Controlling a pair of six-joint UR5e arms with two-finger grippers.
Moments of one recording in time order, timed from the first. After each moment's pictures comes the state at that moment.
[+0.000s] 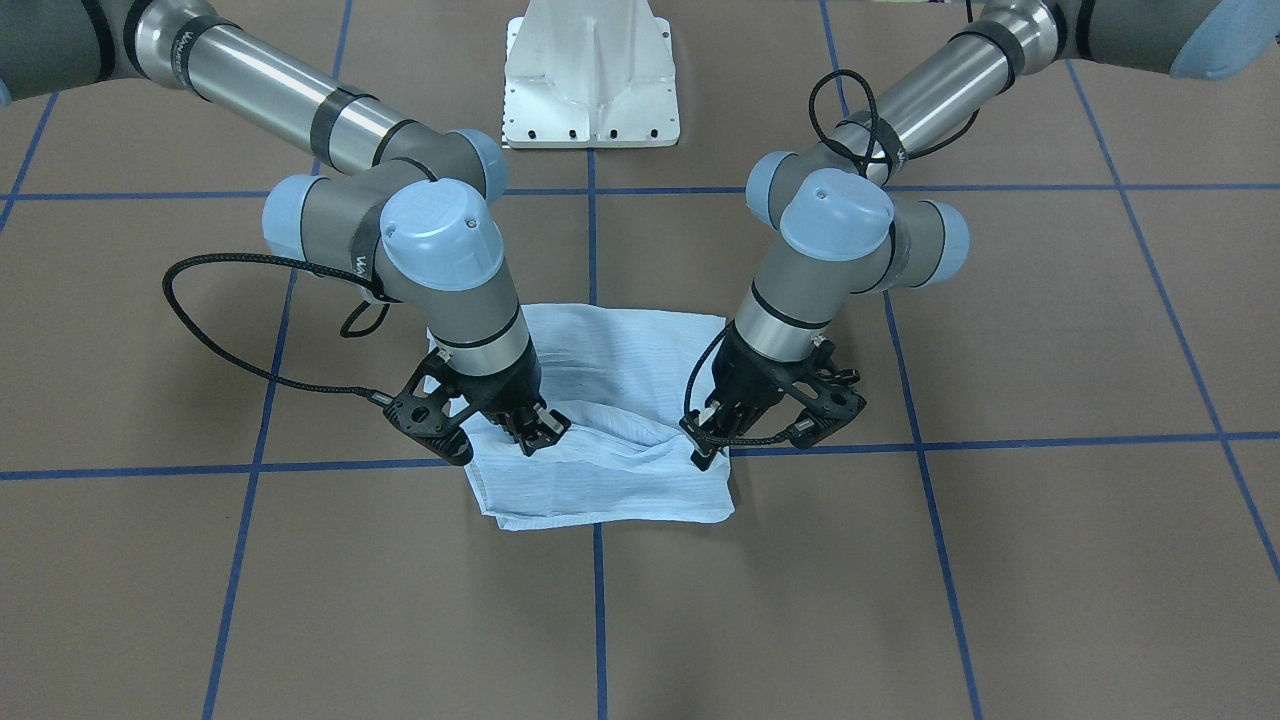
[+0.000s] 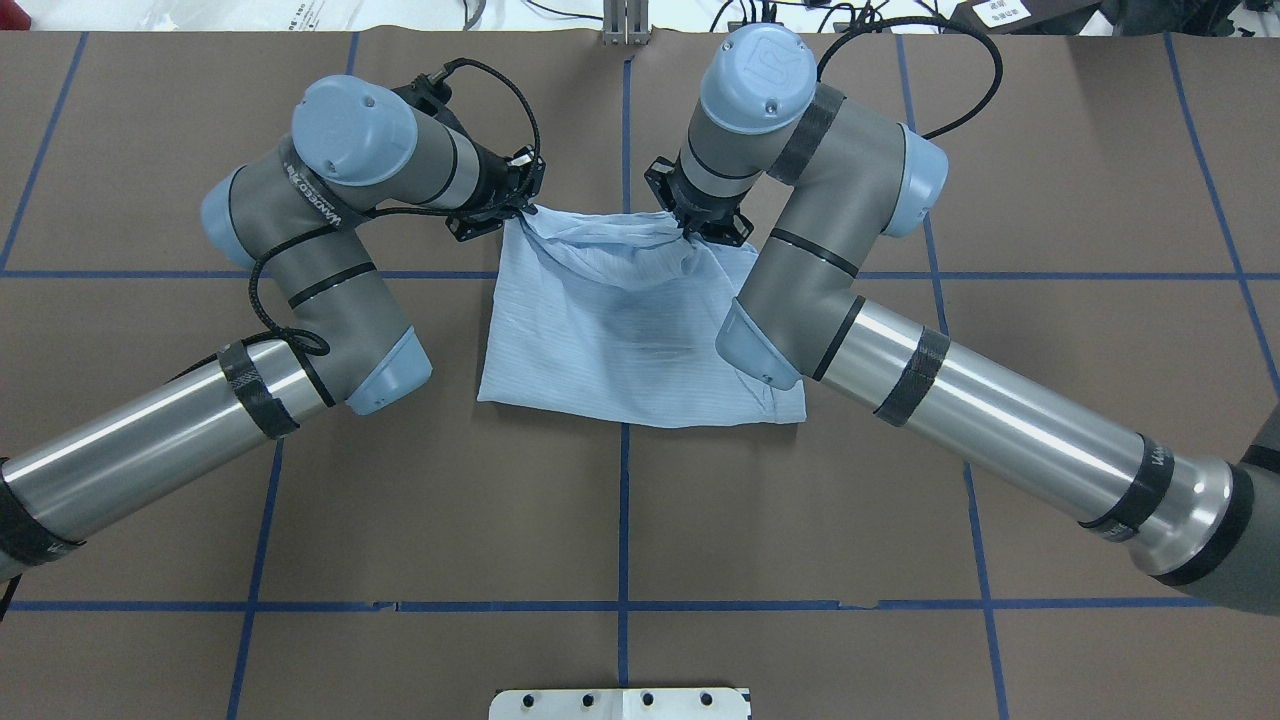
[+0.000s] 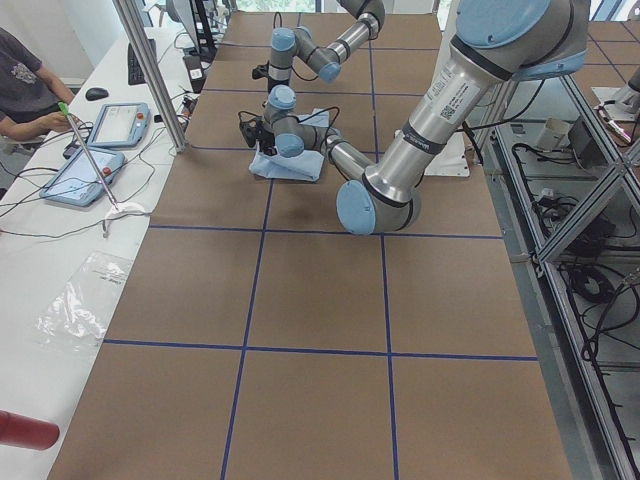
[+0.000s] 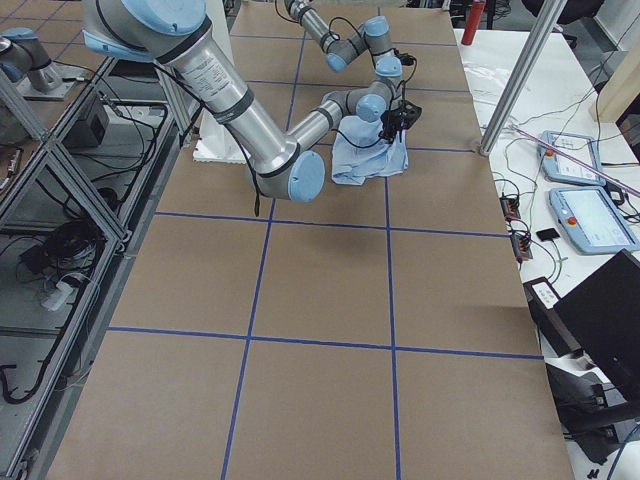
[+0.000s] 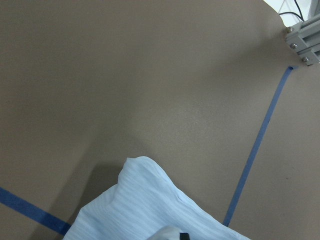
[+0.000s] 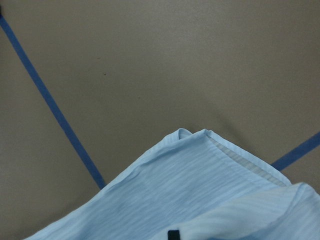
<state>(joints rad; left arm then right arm) -0.73 -2.31 -1.32 -2.20 -1.84 -1.78 0.71 -0.72 1.30 -1.32 1.92 1.74</state>
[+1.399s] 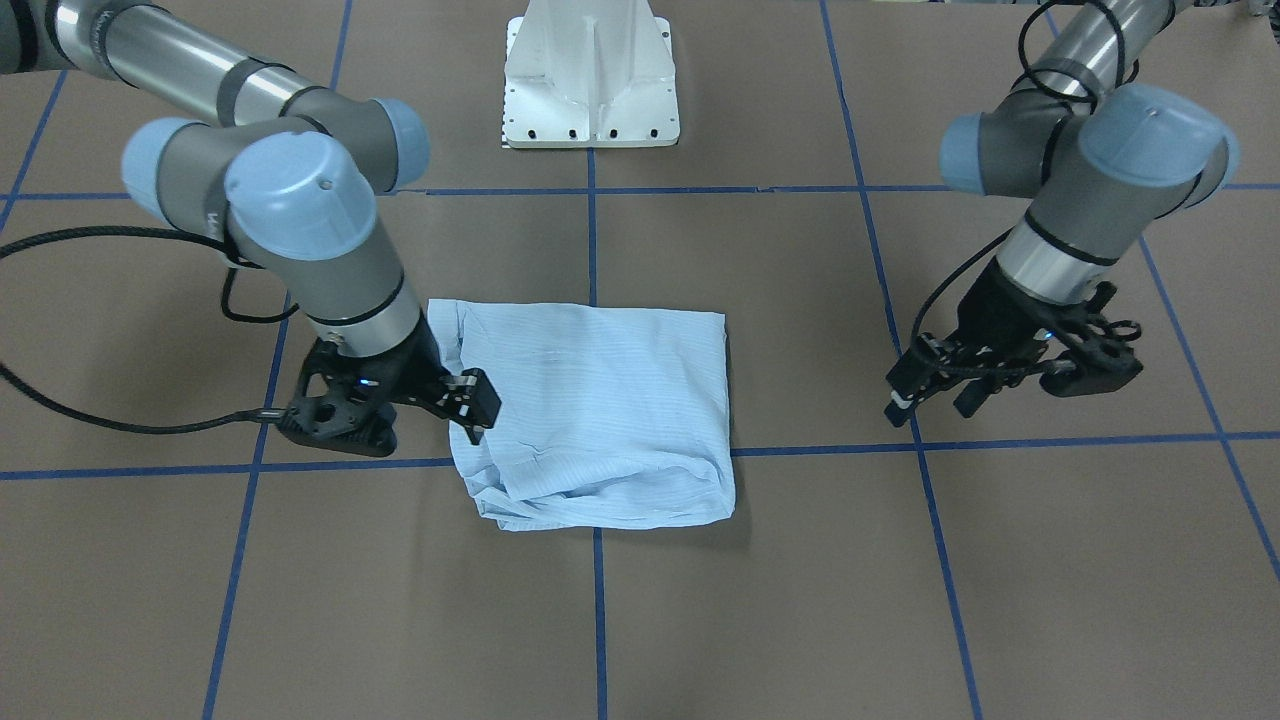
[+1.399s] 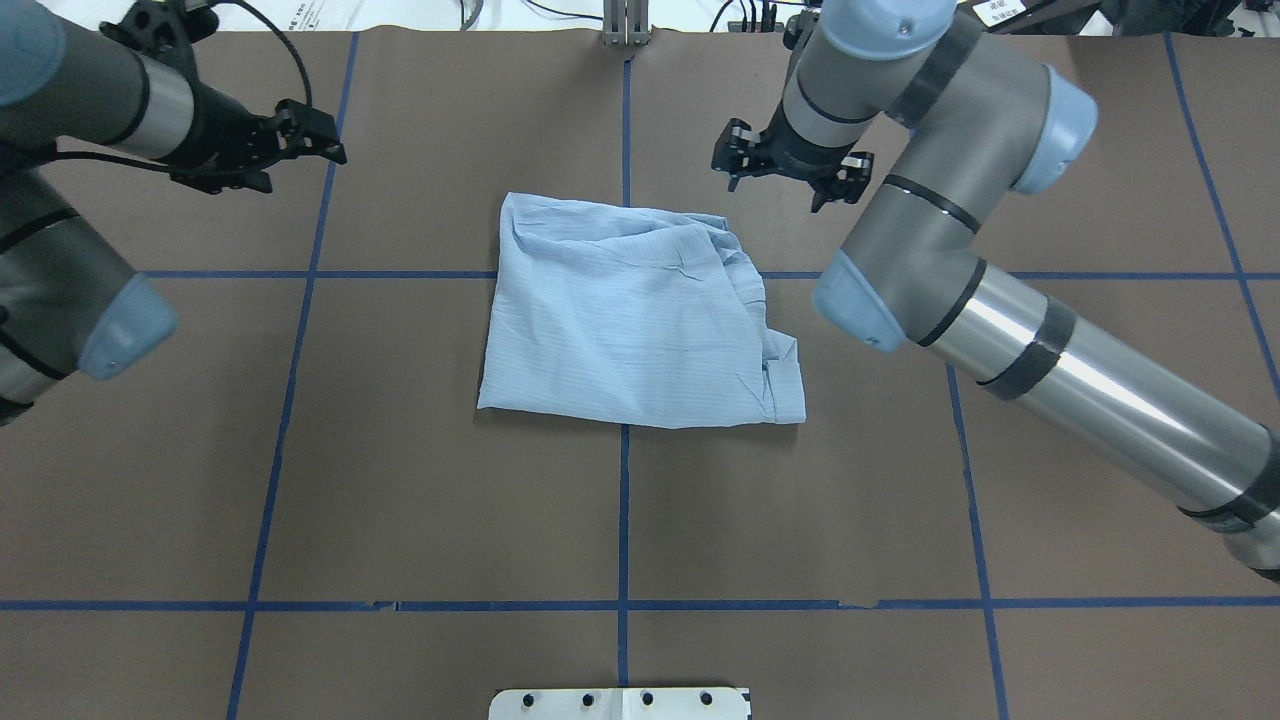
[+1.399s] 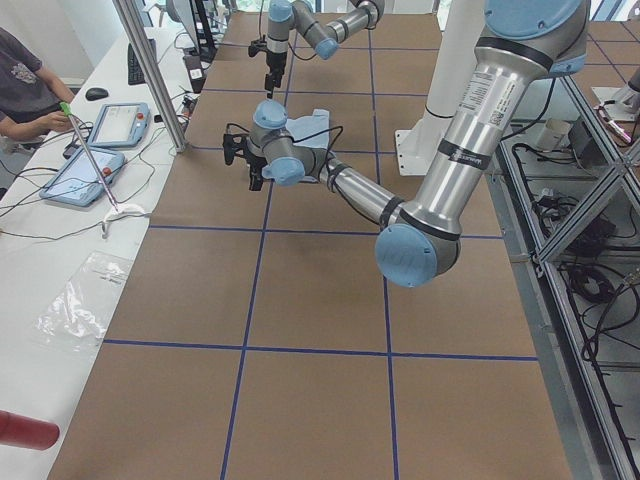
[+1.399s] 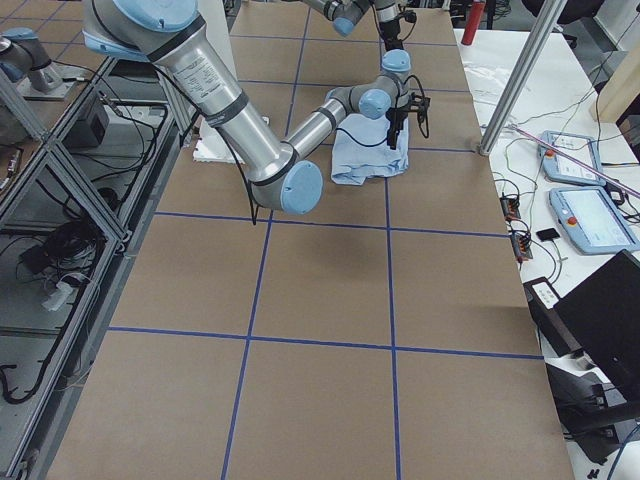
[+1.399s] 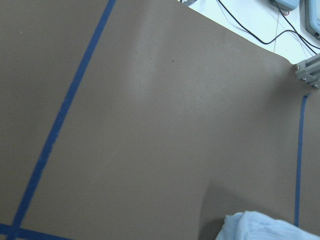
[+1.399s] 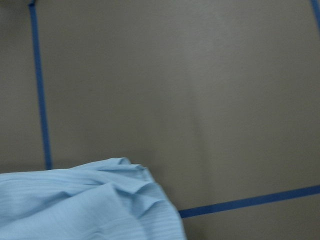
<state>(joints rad) -1.00 -1.92 -1.70 -2.08 -2.06 -1.17 0.85 -0.89 1.58 -1.55 2.00 1.11</state>
